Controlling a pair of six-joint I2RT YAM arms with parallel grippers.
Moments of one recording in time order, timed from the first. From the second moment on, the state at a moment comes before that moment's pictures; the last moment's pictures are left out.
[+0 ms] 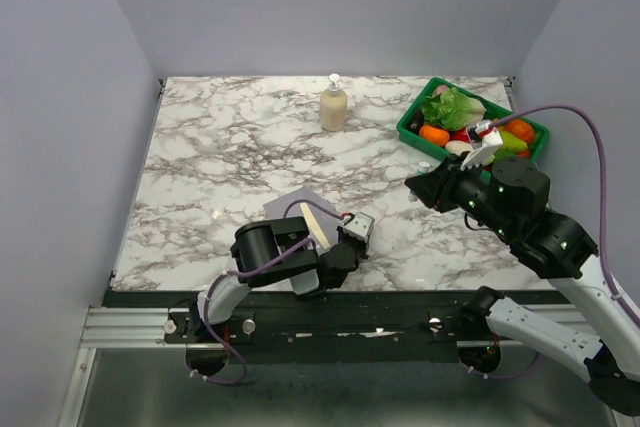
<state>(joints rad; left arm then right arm) -1.22 2.14 0.62 1.40 -0.67 -0.18 0.71 0.76 1.11 -0.64 0.10 0.46</state>
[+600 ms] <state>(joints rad) -1.26 2.05 0.61 1.33 -0.71 -0.16 0.71 0.72 1.10 -0.64 0.10 0.46</state>
